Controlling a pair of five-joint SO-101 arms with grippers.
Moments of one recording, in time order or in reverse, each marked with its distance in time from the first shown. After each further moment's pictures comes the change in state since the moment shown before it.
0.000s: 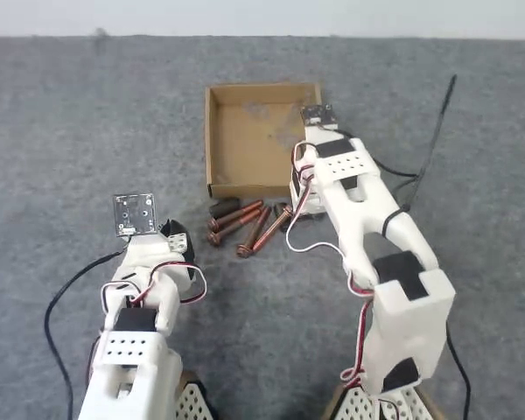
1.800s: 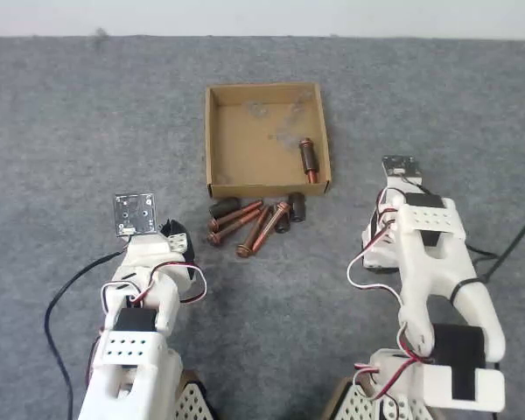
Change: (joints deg) left arm 0.0 0.0 0.0 0.0 0.0; right arm 20.8 -29.9 37.5 -1.7 12.4
